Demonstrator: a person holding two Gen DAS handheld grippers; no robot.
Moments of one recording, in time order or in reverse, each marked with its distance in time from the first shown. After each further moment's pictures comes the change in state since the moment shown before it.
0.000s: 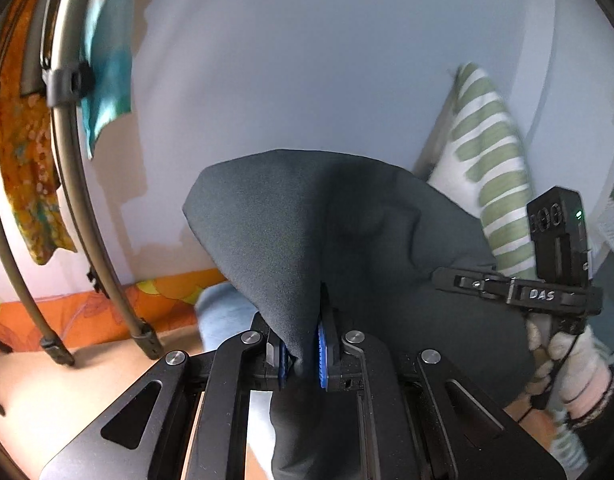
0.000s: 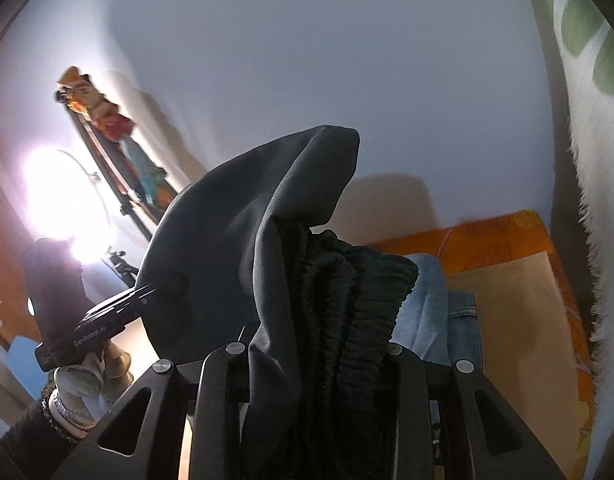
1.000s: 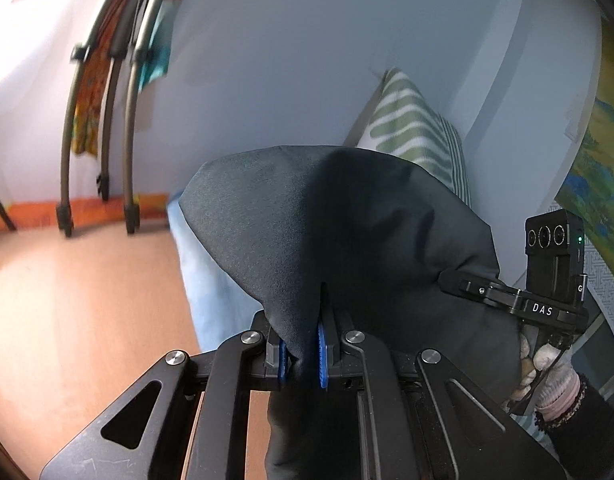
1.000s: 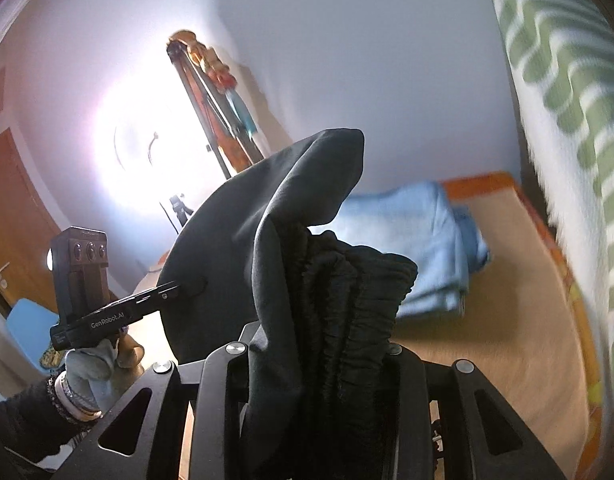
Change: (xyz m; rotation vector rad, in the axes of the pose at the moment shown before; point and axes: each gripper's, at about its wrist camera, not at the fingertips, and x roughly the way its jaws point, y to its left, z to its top) left arm -0.139 -0.045 -0.089 -0.081 -0.025 -0.158; right arm -0.140 0.099 -0.146 -0.076 -0.062 -0.017
